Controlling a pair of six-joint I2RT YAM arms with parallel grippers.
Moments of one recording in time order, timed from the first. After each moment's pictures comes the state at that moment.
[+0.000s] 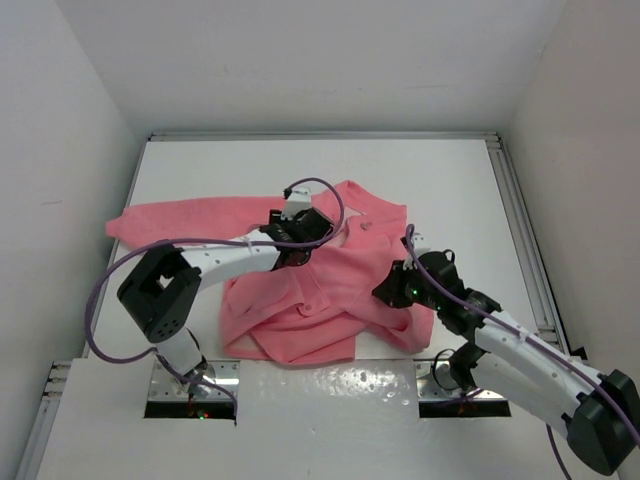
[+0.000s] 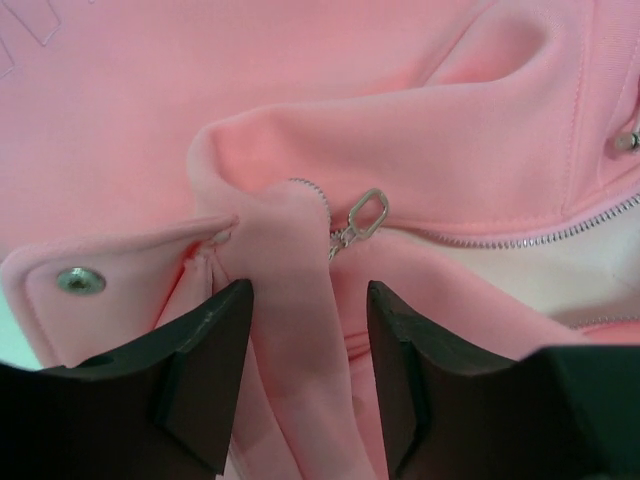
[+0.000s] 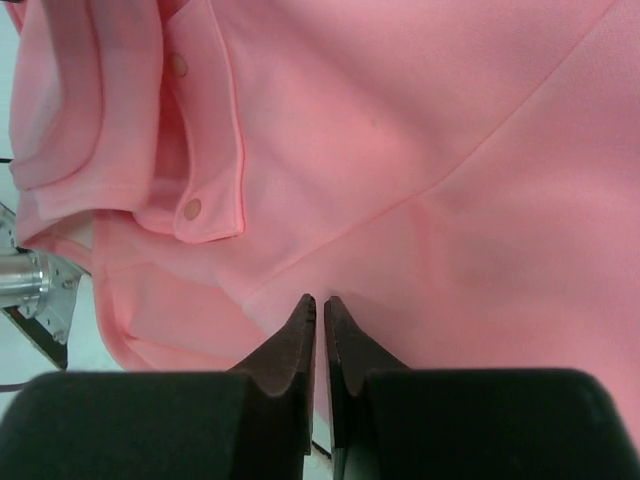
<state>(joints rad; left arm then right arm) -0.79 1.65 1.06 -0.42 -0.79 -0.56 0.60 0.79 0.33 -0.16 -0.14 0.56</state>
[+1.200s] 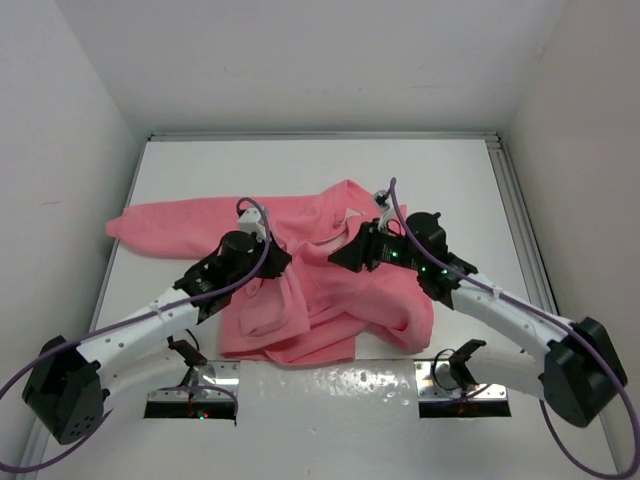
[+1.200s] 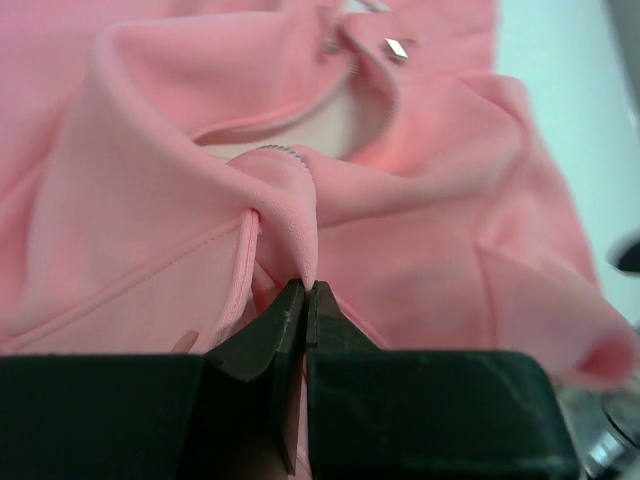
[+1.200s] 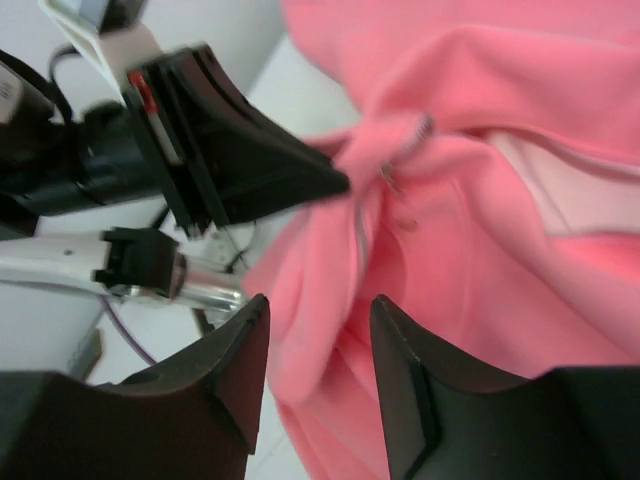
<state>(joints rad) -0.65 1.00 0.55 -0.05 -0.11 -0.57 0.59 1.08 0.56 0.21 -0.44 0.60</state>
